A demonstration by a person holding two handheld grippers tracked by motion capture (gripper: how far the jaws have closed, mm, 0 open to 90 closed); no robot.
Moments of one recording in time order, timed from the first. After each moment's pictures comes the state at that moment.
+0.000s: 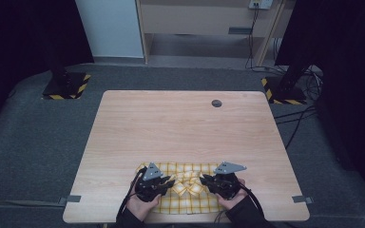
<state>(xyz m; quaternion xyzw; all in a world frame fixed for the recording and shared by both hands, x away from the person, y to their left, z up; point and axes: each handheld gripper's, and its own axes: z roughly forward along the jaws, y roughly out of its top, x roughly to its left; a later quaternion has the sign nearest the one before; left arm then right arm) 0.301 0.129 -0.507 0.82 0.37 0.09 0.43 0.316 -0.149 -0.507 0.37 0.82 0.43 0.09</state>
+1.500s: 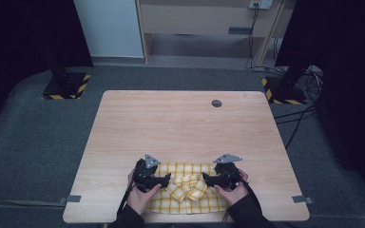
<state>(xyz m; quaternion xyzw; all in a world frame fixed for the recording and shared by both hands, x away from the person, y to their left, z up) 0.331 0.134 -0.517 0.80 0.47 0.15 0.34 0.347 -0.151 -0.514 0.44 0.82 0.34 0.15</state>
